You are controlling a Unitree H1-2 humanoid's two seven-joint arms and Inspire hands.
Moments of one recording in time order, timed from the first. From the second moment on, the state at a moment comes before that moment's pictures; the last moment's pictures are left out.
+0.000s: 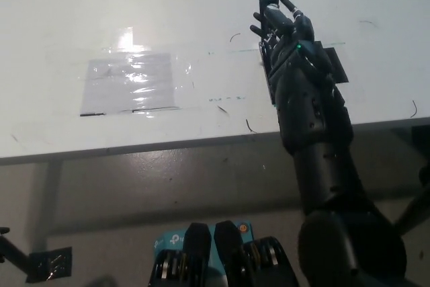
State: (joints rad) left_arm 0.04 0.24 0.40 -0.05 -0.11 0.31 0.04; right_arm -1.14 0.19 -0.42 0.82 0.33 0.26 -0.51
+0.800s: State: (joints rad) left_arm 0.05 0.23 0.40 -0.05 -0.11 0.30 0.04; right_arm -1.35 0.06 -0.41 1.32 0.33 0.00 -0.47
